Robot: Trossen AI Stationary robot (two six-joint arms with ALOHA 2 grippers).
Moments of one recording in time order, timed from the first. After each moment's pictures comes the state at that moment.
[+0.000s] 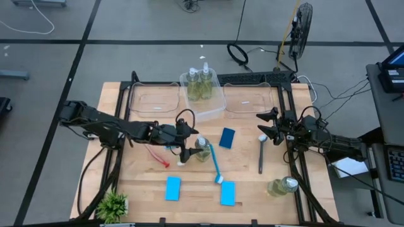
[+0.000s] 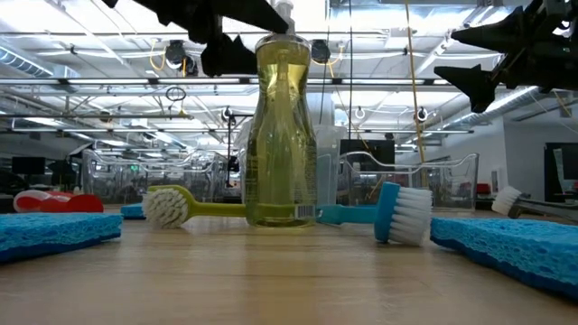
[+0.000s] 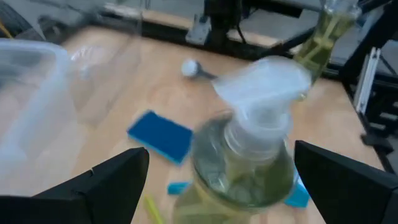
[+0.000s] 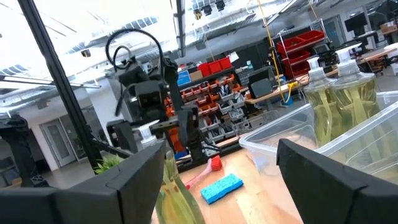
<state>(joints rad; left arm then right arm) -0.17 1.40 0.90 0.09 -0.23 -0.28 -0.22 0.01 0.02 0.24 -0.08 0.39</state>
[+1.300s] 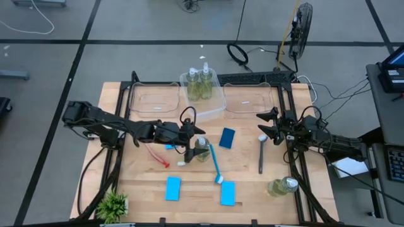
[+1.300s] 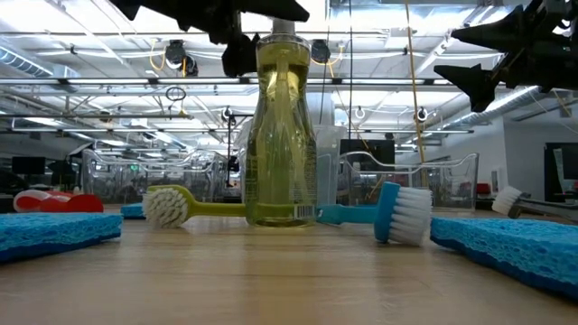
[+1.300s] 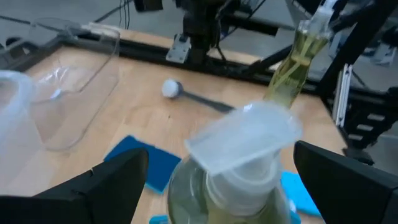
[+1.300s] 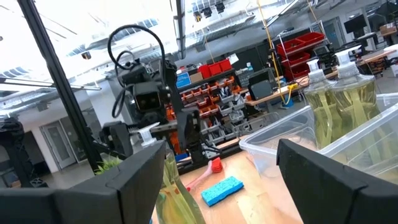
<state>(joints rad) -0.13 1.47 0.90 0.24 -0.13 -0.24 -0.22 0.01 0.02 0.25 -0.08 0.40</state>
